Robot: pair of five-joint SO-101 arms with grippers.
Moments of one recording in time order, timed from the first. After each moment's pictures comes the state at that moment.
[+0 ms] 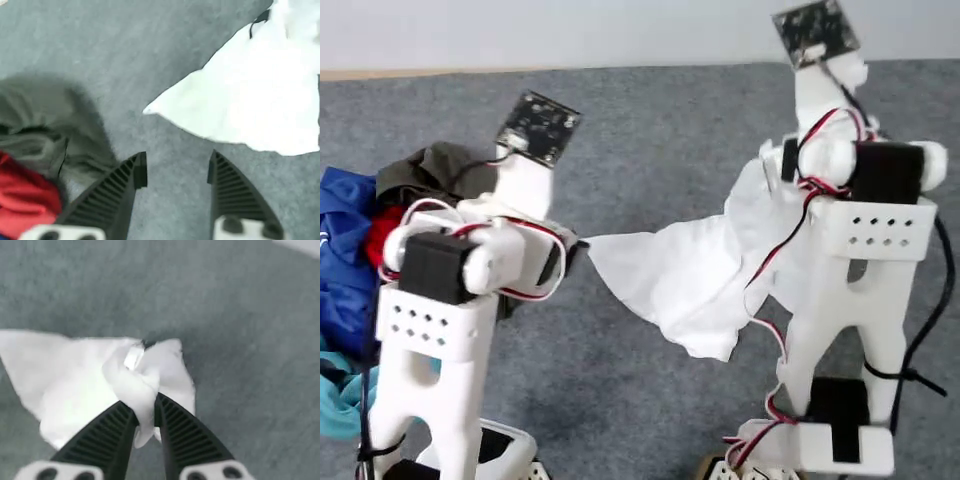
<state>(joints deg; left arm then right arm) 13.4 -28.2 5.1 94.7 -3.5 -0.5 -6.4 -28.5 100.5 18.9</state>
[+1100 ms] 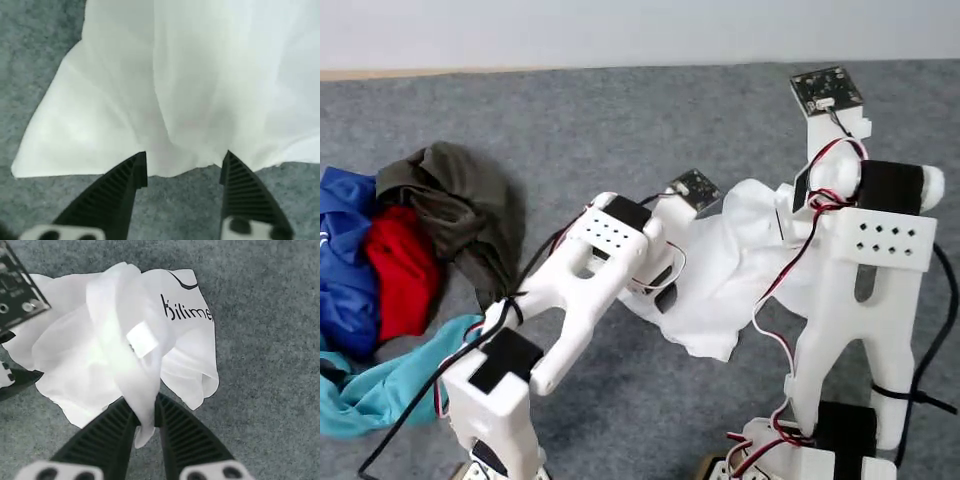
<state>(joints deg) 28.2 18.3 5.1 75.7 -7.9 4.9 -11.4 -11.3 100.0 18.5</state>
